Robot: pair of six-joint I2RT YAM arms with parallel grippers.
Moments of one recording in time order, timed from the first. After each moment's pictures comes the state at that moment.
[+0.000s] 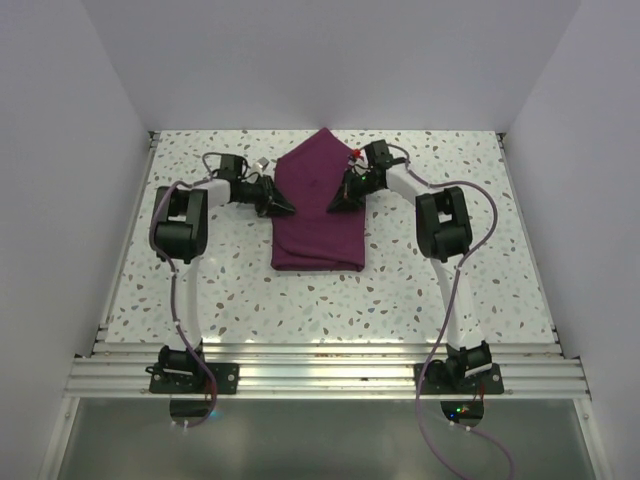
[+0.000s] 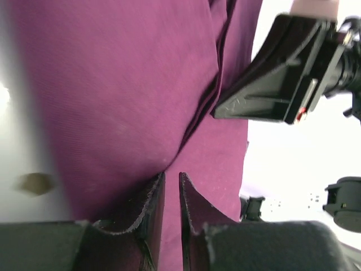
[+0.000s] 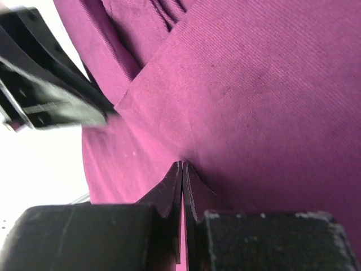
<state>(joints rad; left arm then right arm) -0.10 2.34 1.56 -0.20 0.98 -0.63 0.30 2.52 2.01 -0.57 -0.78 0.59</state>
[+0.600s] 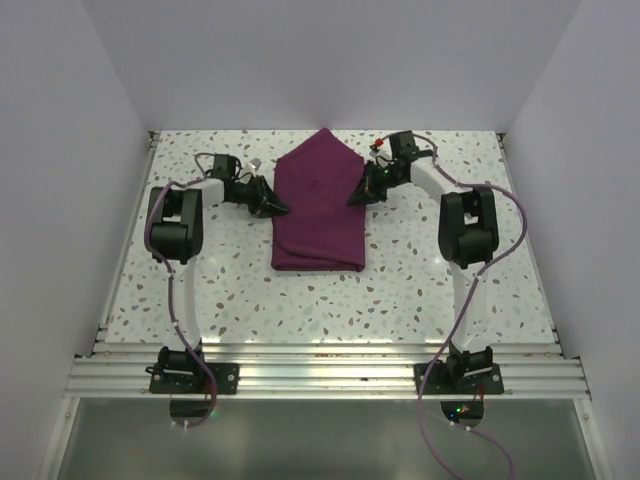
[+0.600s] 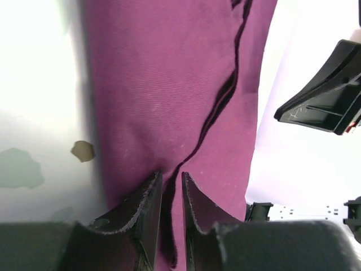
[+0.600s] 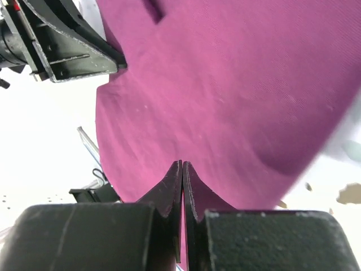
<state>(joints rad) -0.07 2.32 1.57 -0.26 0.94 -0.60 0.22 2.32 1.89 -0.66 -0.75 0.47</state>
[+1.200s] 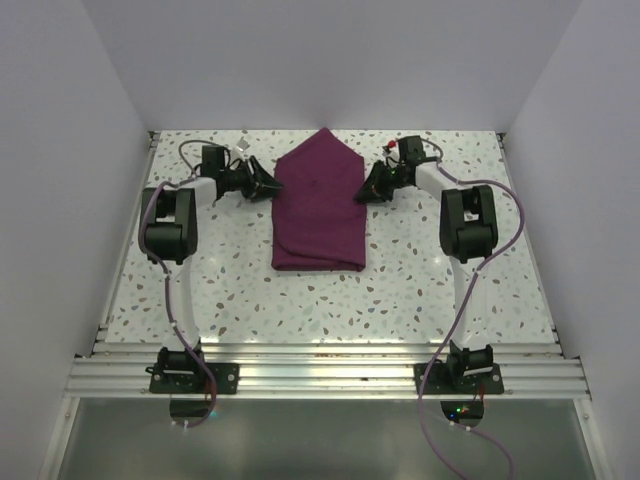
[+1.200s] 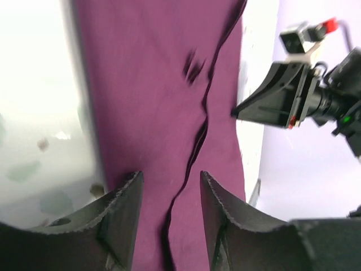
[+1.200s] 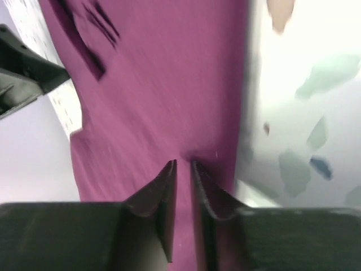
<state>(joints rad) -0.03 2.31 1.56 -0.03 0.91 -0.67 0.16 2.38 1.83 -0.51 -0.70 0.55</state>
